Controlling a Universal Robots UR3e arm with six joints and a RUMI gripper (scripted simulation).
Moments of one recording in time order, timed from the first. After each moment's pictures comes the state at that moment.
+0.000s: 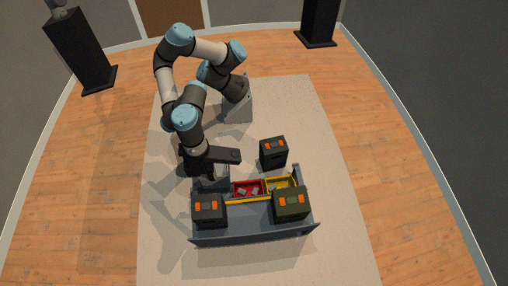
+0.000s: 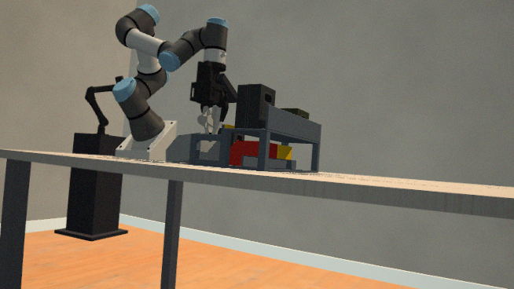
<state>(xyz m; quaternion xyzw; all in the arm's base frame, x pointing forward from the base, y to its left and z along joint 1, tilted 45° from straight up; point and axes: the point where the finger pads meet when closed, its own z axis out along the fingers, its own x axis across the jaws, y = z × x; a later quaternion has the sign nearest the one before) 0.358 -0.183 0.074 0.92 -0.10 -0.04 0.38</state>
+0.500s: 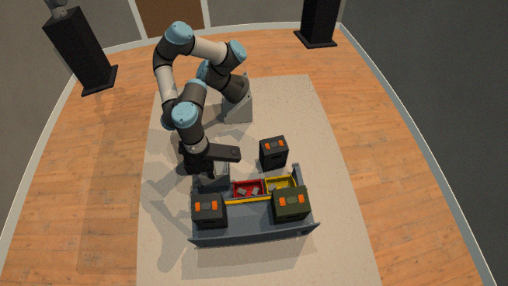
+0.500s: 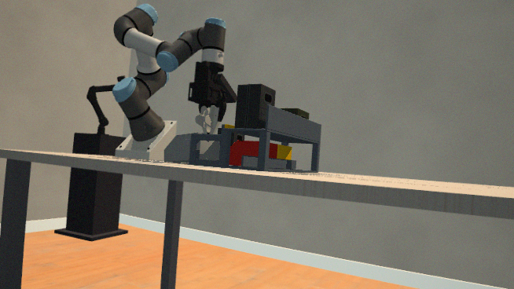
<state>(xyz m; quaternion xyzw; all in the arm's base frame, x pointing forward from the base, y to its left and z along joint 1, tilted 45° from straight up) 0.351 -0.181 0.074 0.92 -0.10 -0.04 0.38</state>
